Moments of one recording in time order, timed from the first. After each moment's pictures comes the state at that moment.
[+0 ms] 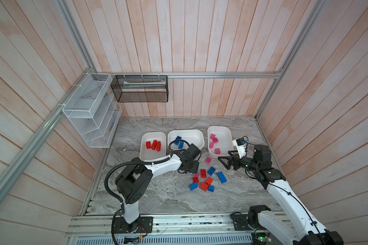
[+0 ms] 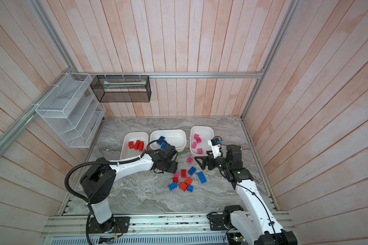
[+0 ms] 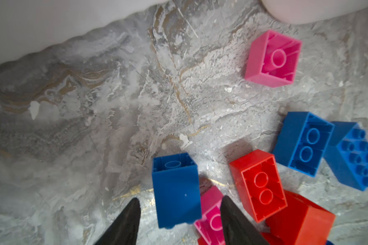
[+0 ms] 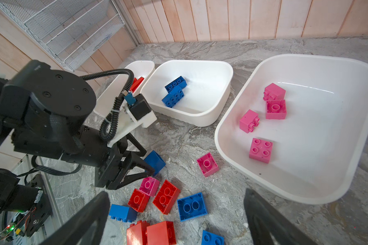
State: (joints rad) left arm -0.84 1.87 1.25 -0.54 -0.03 -0.48; right arm 0.14 0.91 0.63 -0.26 -0.66 0.07
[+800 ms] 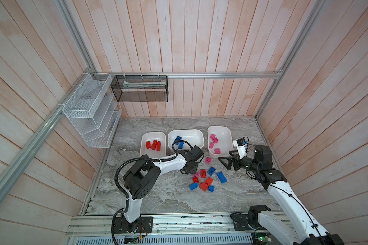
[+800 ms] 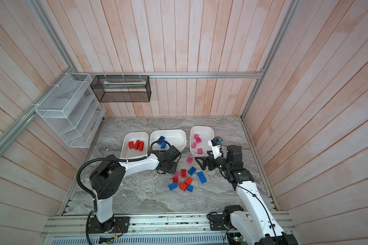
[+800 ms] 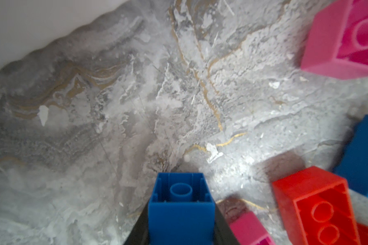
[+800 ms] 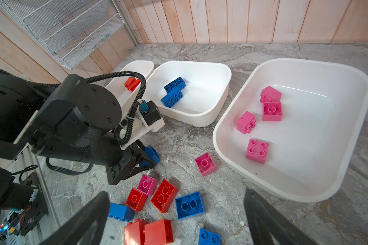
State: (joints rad) left arm -0.85 1.93 1.30 -0.61 -0.11 -0.43; right arm 0.14 0.89 0.63 -0.28 -0.65 0.05
